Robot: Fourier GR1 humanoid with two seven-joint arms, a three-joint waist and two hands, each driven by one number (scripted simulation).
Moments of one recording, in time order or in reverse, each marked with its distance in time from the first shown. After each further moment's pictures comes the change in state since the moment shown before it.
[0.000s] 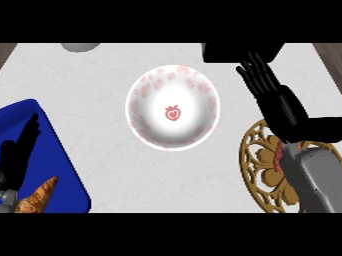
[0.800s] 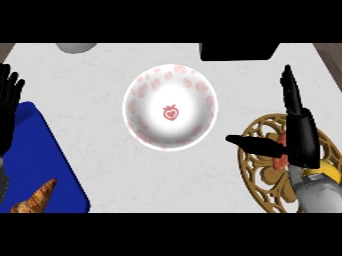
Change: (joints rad) left arm -0.169 -0.037 0.162 -0.147 0.167 -0.059 -0.118; right arm 0.174 -0.029 0.051 -0.130 0.505 -0.534 0.083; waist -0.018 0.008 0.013
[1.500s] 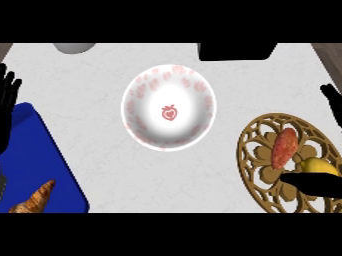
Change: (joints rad) left arm 0.003 -0.005 0.025 -0.006 0.015 -0.021 -0.003; right arm 0.151 -0.395 0.006 -0.466 0.249 0.296 0.748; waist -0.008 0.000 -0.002
